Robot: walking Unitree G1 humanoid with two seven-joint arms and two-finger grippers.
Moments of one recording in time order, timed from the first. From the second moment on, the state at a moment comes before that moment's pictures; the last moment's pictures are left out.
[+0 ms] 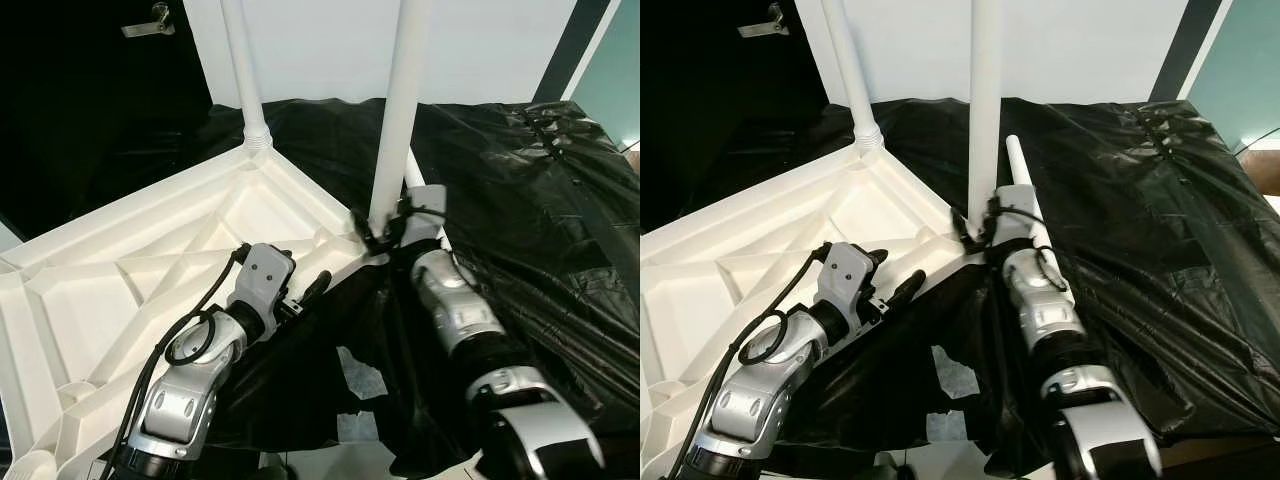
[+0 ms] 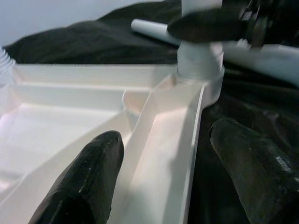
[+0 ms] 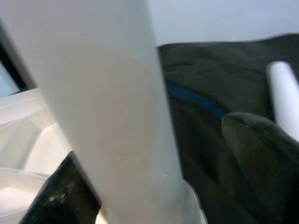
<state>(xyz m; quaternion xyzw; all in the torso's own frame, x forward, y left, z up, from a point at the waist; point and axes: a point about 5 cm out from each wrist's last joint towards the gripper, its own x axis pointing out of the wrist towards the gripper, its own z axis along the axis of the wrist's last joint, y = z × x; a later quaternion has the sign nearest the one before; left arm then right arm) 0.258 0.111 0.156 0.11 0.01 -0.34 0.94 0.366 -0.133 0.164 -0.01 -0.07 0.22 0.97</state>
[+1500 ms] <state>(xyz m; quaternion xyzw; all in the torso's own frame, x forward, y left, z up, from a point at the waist) 0.256 0.107 0.160 0.11 0.00 -0.34 0.94 0.390 -0.096 0.164 -0.04 -0.01 0.15 0.99</state>
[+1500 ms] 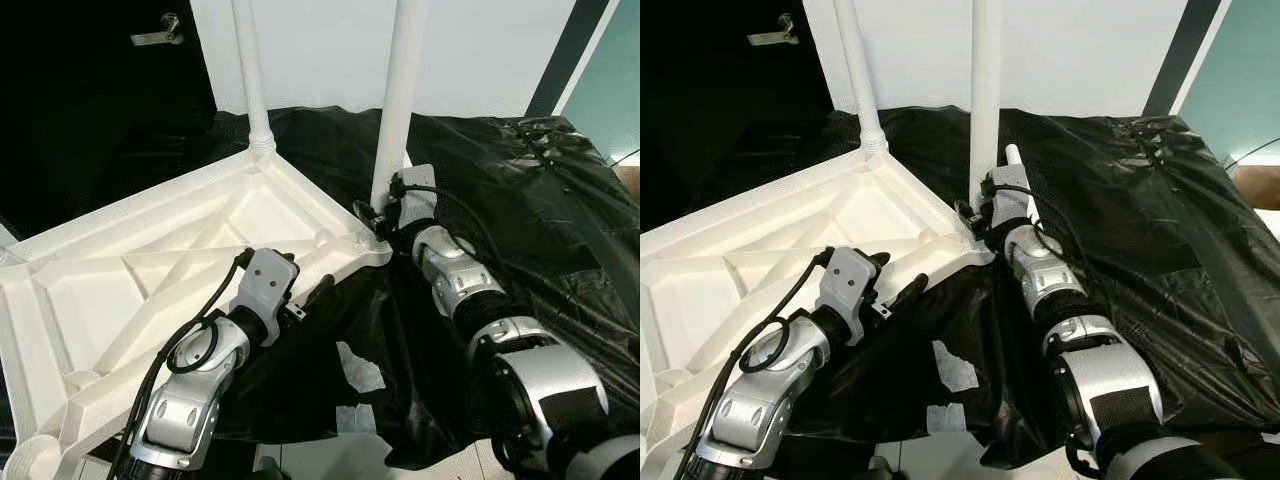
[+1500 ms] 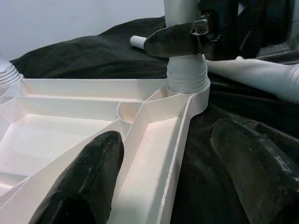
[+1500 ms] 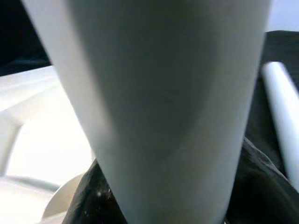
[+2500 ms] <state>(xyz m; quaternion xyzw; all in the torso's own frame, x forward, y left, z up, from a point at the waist) 0.266 0.143 0.167 0.16 0.02 -0.27 0.95 0.369 -0.117 0.157 0.00 -0.06 0.15 0.99</state>
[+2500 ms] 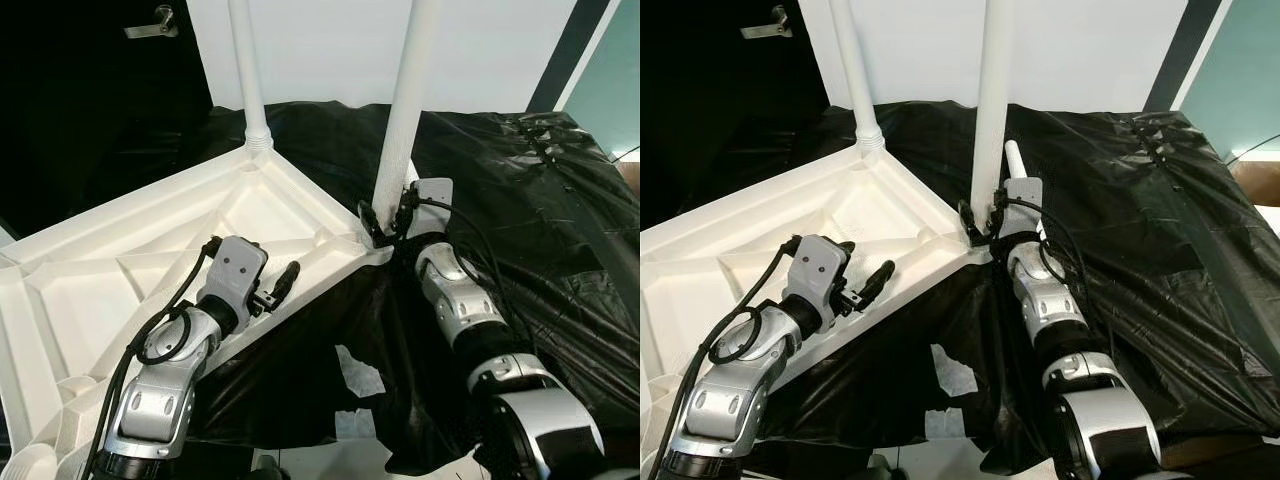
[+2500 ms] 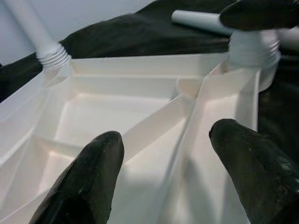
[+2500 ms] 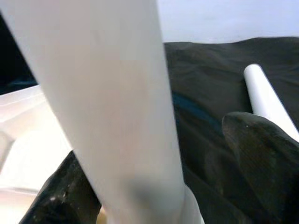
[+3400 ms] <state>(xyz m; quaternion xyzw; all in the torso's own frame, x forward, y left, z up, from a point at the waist) 0.293 0.153 0.133 0.11 0.22 -0.20 0.95 0.350 -0.107 0.161 0.01 -0.07 0.21 0.98</state>
